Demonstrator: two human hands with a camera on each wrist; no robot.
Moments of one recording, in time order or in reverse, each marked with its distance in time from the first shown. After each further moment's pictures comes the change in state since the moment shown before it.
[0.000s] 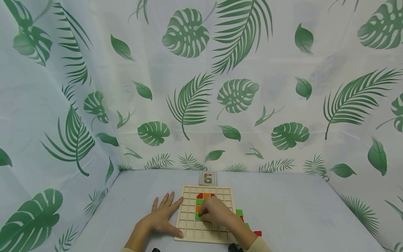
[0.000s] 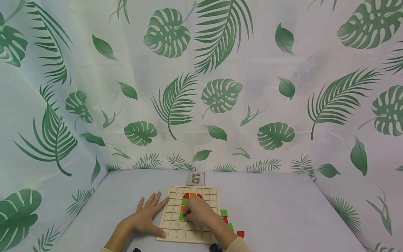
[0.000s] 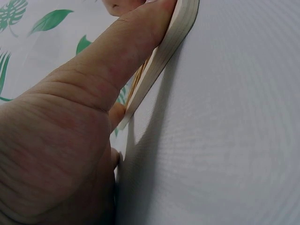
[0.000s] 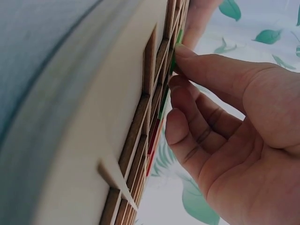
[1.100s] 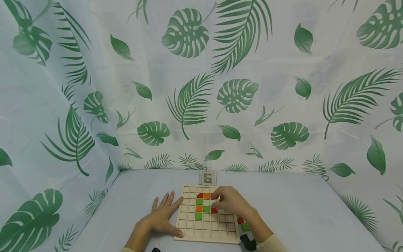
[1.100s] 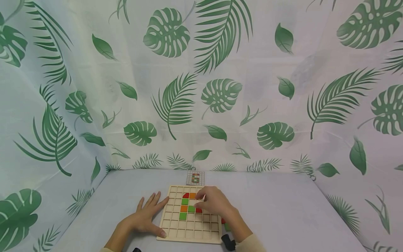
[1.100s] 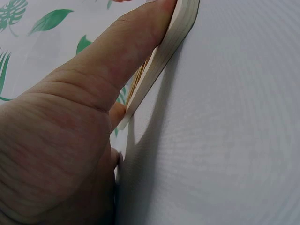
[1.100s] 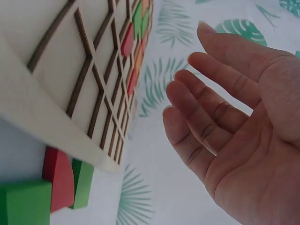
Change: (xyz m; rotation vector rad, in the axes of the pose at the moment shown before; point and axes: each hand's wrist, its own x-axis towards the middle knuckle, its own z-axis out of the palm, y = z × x) left_hand 0.004 -0.005 0.004 0.008 0.010 -0.005; right_hand -0.021 0.027 -0.044 0.076 0.114 0.107
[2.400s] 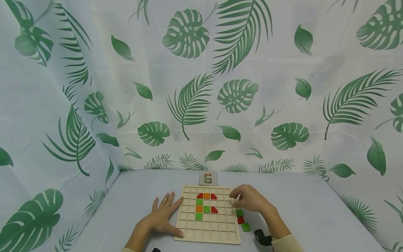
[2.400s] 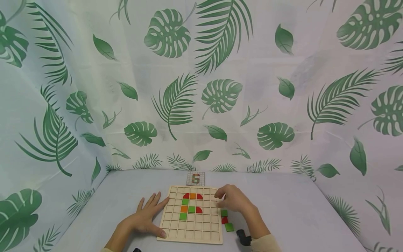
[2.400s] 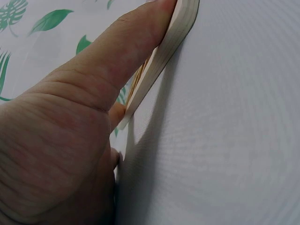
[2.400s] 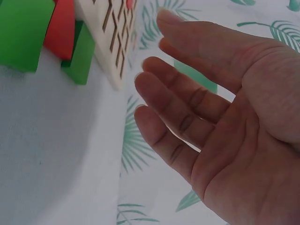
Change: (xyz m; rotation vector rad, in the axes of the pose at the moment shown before) left_hand -0.001 0.003 -0.001 0.001 0.001 -0.005; right_hand -0.024 0.037 -0.043 -0.003 -0.017 0.202
